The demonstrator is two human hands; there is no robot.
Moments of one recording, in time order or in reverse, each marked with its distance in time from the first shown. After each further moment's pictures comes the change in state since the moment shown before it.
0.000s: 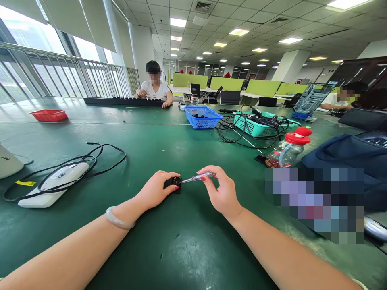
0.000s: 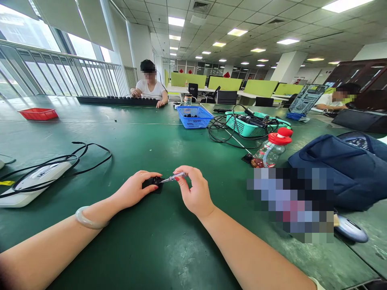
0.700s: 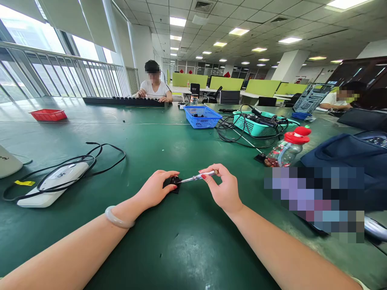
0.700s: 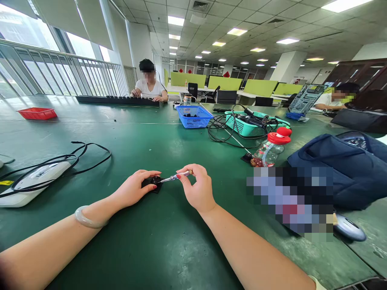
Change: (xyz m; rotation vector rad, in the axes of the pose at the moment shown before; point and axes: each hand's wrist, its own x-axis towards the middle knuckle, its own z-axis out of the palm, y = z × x) left_hand 0.000 0.000 -0.001 -0.016 0.003 -0.025; right_hand 0.004 0.004 -0.003 0.006 0.046 0.116
